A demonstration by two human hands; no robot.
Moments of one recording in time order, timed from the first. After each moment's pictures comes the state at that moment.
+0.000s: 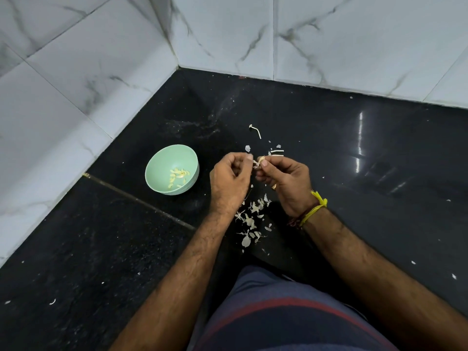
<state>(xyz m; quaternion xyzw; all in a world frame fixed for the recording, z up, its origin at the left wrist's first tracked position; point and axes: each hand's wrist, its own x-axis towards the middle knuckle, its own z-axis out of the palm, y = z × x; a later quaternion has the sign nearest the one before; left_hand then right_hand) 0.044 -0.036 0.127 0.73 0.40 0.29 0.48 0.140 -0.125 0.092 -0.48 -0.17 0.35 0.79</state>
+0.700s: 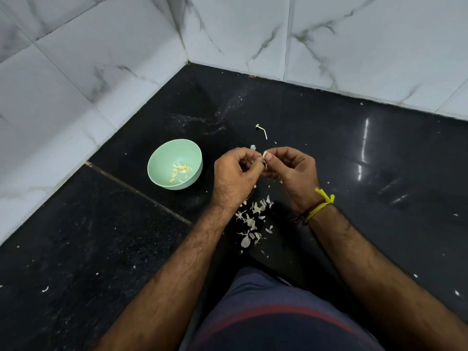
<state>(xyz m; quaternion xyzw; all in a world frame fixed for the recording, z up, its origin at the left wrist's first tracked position) 0.046 -0.028 0.130 0.78 0.33 0.32 0.42 0.150 -0.117 0.104 -0.54 -0.23 0.31 0.74</state>
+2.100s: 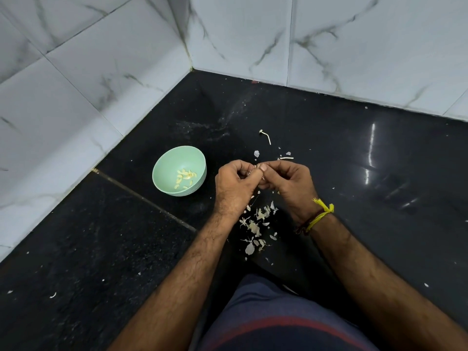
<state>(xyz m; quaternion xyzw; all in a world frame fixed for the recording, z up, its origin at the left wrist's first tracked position) 0.045 -0.029 0.124 0.71 0.43 0.28 0.48 0.145 -0.114 0.094 -0.57 -0.25 0.34 0.71</state>
